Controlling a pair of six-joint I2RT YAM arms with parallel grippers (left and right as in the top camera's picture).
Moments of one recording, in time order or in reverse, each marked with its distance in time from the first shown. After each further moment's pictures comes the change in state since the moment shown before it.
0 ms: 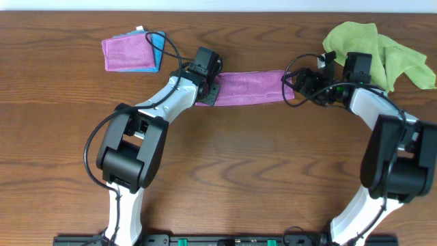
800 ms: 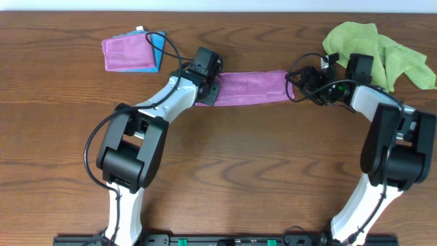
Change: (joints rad) left arm 0.000 0.000 0.000 0.000 0.000 0.000; right arm -0.037 0.114 0.055 0.059 -0.048 0.055
